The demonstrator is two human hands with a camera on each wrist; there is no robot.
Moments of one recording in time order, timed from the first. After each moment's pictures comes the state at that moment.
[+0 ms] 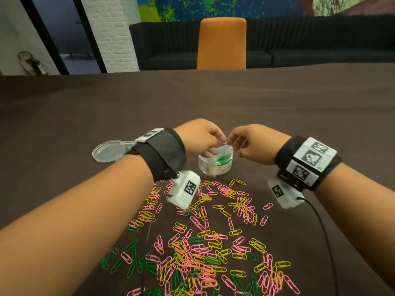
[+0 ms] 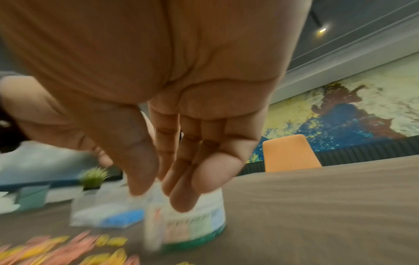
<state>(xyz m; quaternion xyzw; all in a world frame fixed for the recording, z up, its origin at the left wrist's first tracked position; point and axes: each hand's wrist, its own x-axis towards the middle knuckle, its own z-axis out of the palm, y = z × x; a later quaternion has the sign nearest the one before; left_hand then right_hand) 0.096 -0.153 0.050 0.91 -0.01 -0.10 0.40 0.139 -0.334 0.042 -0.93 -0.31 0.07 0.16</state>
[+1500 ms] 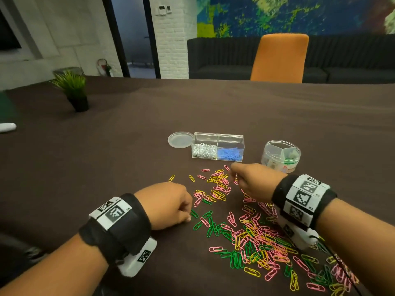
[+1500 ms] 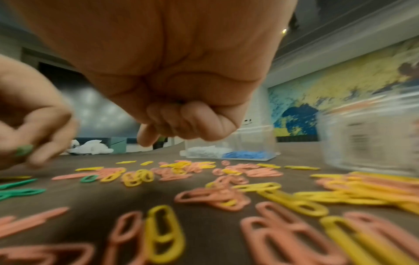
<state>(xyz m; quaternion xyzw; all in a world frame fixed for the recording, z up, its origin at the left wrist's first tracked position) -0.139 -0.005 -0.015 0.99 -0.01 -0.11 0.08 0.016 -0.212 -0.005 -0.88 -0.45 0.09 0.09</state>
